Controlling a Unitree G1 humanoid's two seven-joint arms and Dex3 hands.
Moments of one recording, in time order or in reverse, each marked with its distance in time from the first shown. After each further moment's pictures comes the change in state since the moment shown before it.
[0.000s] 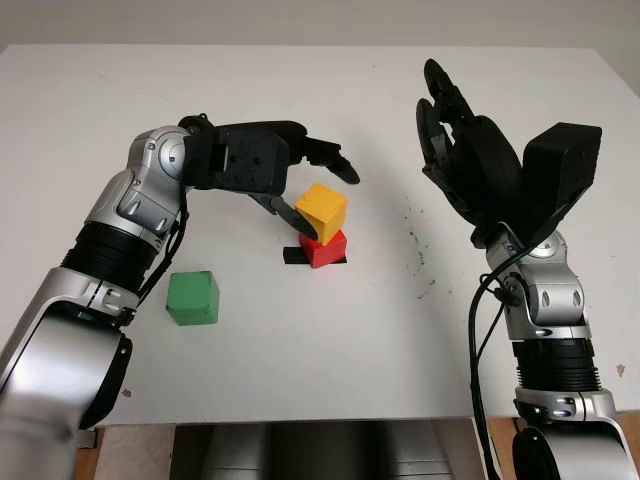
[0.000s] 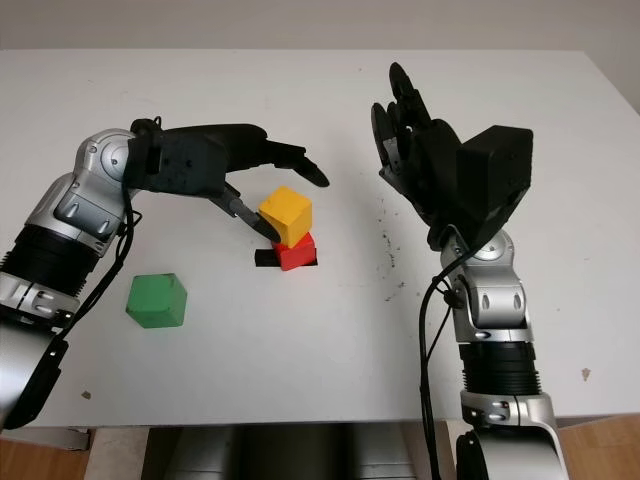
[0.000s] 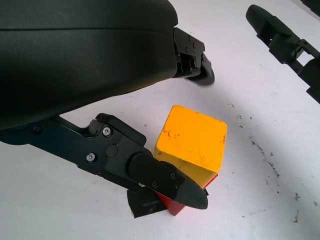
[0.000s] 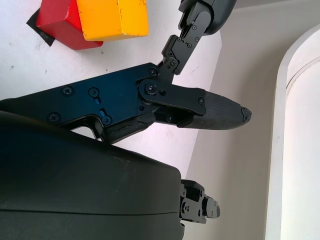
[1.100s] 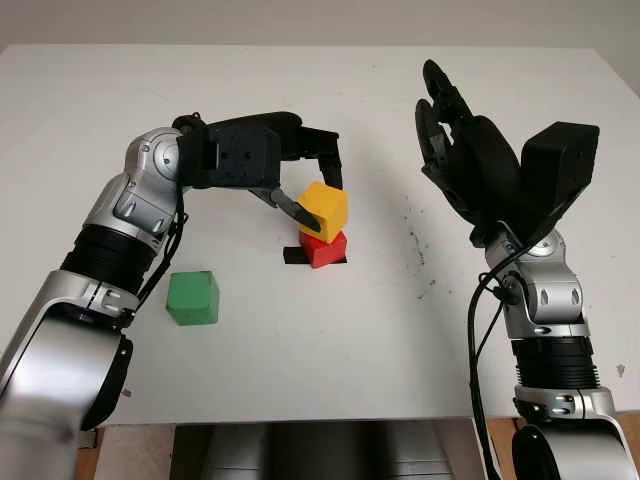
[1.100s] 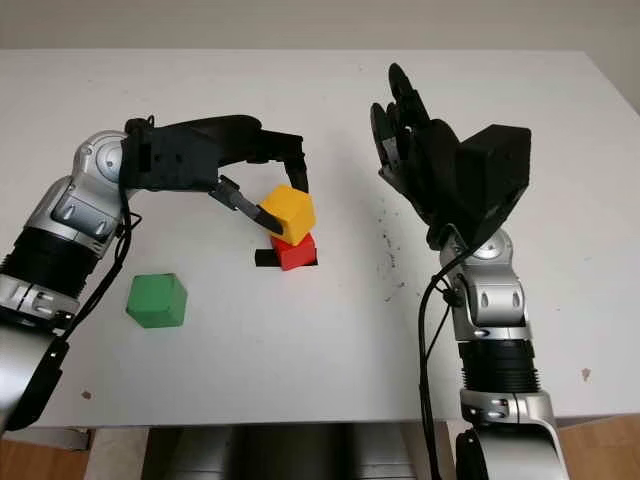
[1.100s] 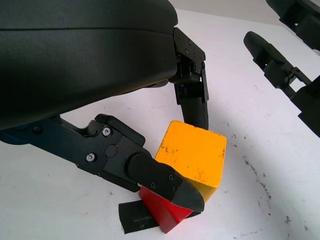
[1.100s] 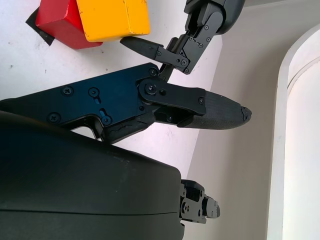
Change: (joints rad) left arm 0.009 -0.011 0.023 0.024 -0.020 -0.008 0.076; right arm -0.007 0.000 0.001 0.015 0.000 -0.003 -0.001
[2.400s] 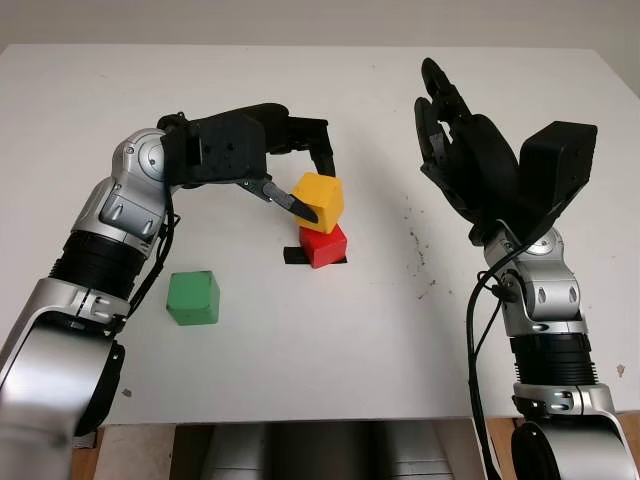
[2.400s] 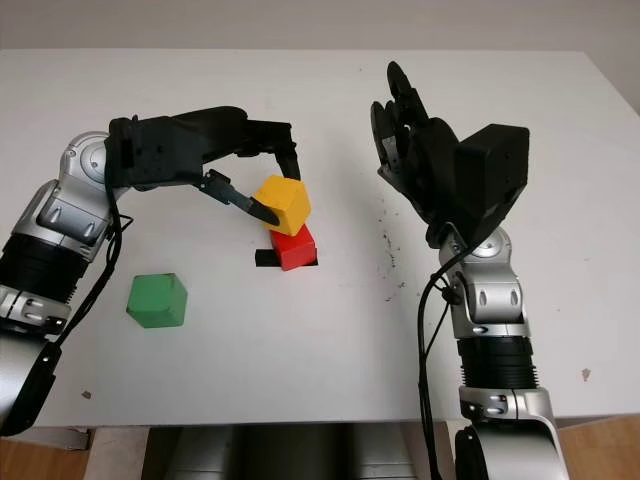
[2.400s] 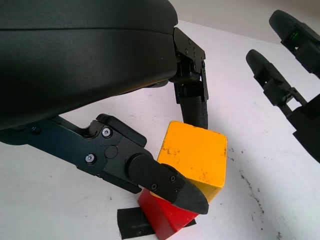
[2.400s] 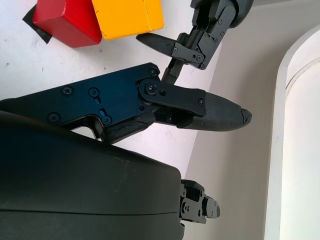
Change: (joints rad) left arm 0.023 0.019 0.030 -0.047 -0.044 0.047 0.015; right arm -0.012 0.000 0.000 0.028 -0.003 -0.025 0.002
